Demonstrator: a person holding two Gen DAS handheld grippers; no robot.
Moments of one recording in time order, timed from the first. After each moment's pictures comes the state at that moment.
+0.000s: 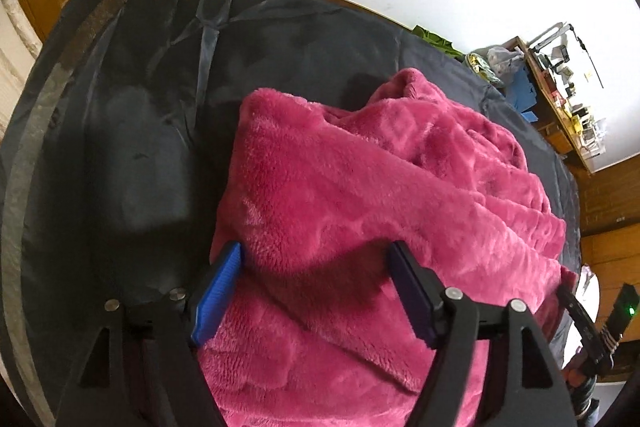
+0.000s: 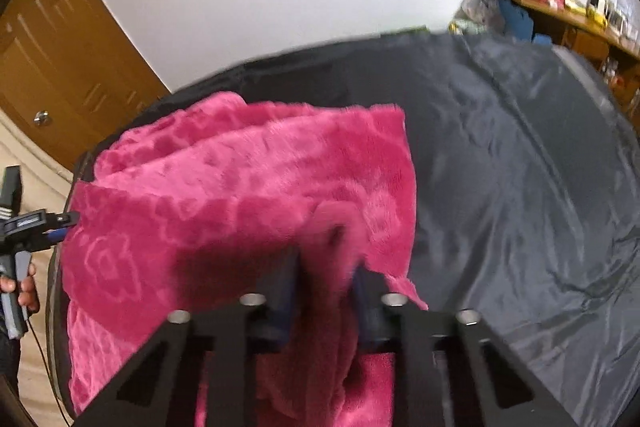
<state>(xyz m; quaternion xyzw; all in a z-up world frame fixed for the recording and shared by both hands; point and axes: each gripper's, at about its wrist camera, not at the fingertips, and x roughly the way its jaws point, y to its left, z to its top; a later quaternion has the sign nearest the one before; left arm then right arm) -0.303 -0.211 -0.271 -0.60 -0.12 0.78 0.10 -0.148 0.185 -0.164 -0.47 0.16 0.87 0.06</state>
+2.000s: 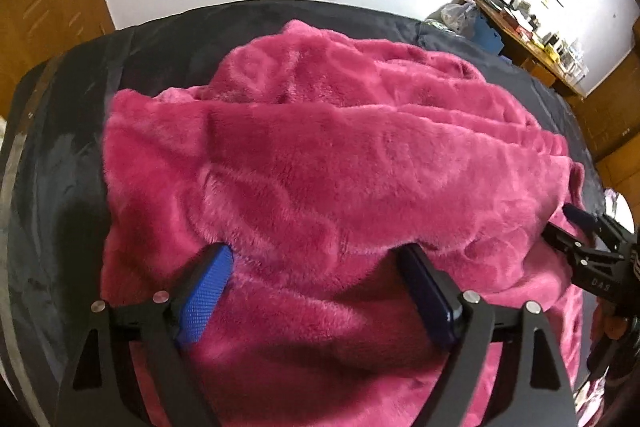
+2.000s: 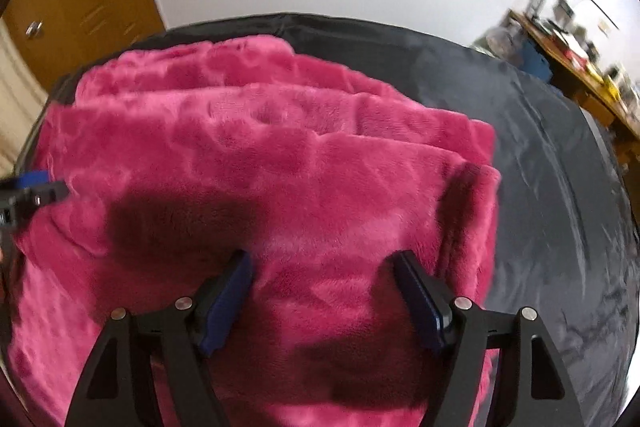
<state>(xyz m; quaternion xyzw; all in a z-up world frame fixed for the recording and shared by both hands) -0.240 -0.115 -0.258 -0.56 0.00 0.81 0.17 -0.192 0.107 -0.188 -0.52 0.03 0.85 0.05</state>
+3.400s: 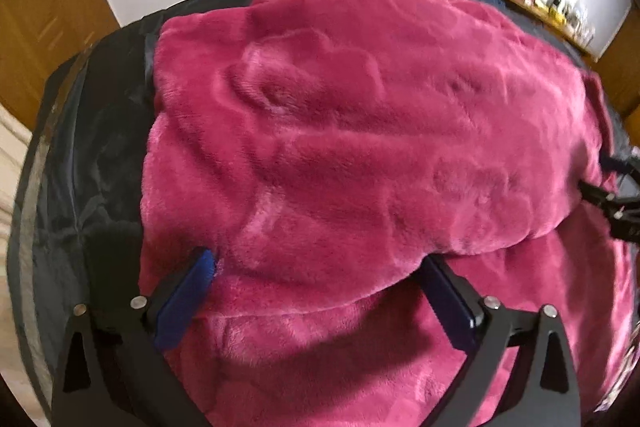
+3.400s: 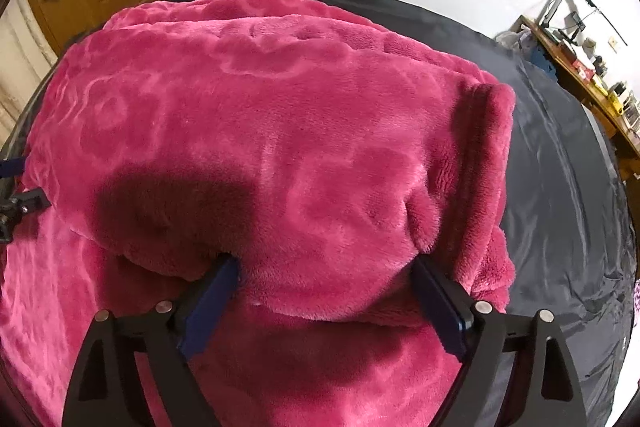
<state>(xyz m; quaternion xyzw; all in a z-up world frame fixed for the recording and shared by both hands) -0.183 -0.110 -0.292 -0.55 0.09 0.82 0.14 -0.135 0.102 -0.210 -0.55 -0.03 0.84 0.03</state>
